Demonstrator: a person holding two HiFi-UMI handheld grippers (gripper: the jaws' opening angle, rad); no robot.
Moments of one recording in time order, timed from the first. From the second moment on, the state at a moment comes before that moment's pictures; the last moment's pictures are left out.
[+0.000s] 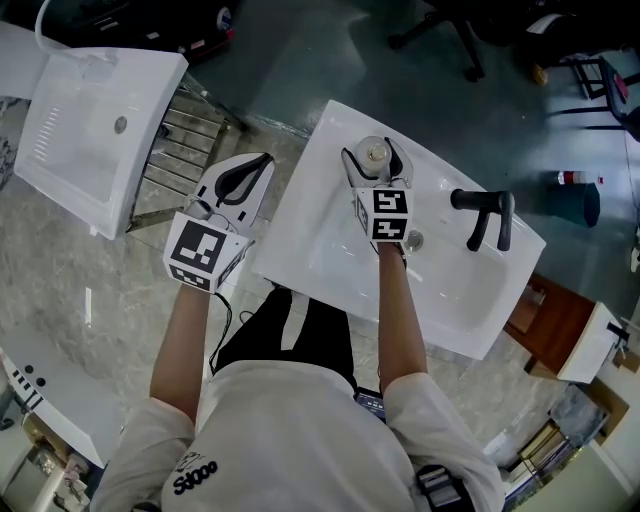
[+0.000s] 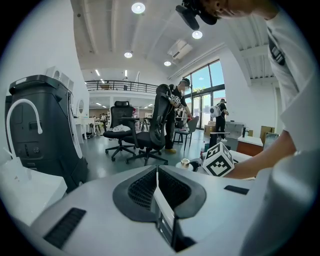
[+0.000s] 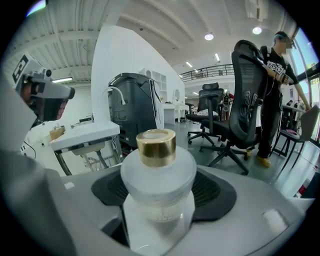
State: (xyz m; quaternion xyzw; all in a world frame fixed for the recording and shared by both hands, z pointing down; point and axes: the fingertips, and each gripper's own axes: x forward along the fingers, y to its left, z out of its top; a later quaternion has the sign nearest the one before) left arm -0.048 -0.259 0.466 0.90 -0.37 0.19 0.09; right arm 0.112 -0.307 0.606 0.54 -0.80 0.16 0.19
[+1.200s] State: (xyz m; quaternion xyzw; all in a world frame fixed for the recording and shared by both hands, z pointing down) left arm -0.064 -0.239 0.401 0.92 -0.35 0.14 0.03; right arm 0.157 -0.225 0.506 0.58 -0.77 0.13 0.23
